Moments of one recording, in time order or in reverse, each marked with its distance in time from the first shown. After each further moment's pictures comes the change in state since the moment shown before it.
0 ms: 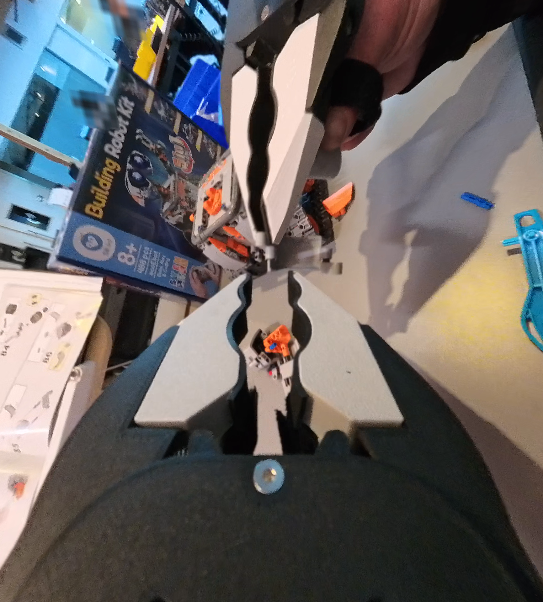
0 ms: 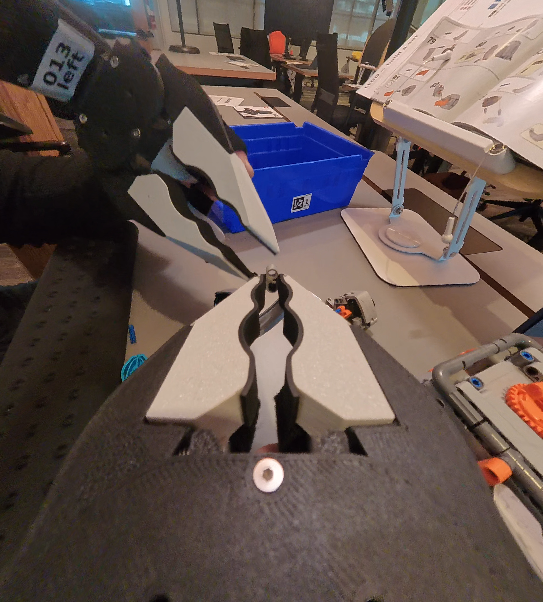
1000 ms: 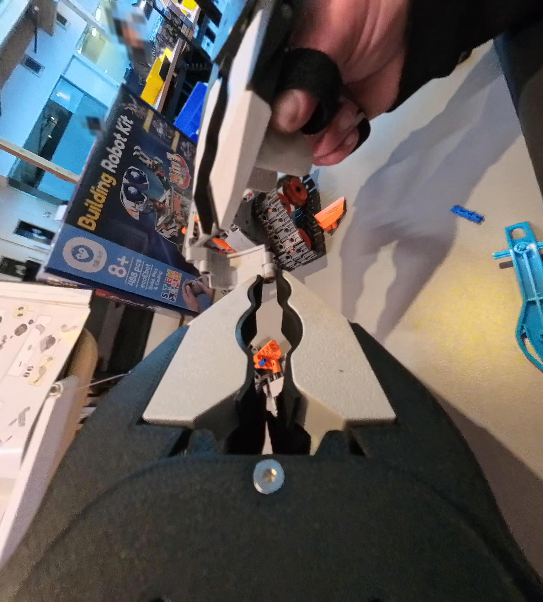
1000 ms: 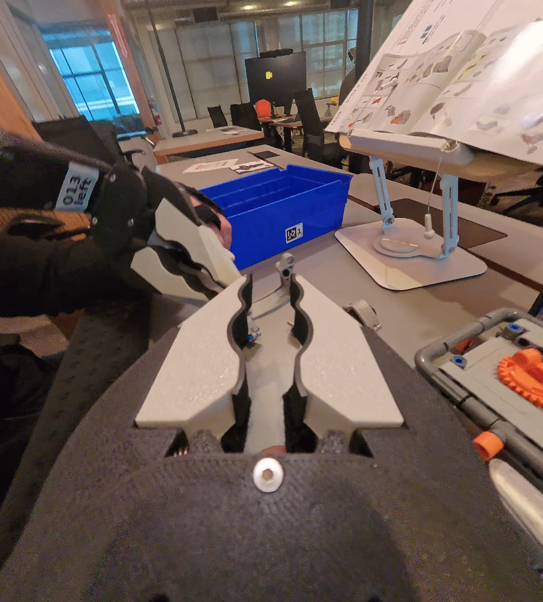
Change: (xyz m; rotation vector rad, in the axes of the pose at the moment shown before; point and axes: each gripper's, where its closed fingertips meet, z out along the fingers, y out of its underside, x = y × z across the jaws) left arm 0.011 -0.004 0.009 0.065 -0.008 -0.006; right arm 0.019 -0.015 -0.011 0.135 0.014 0.178
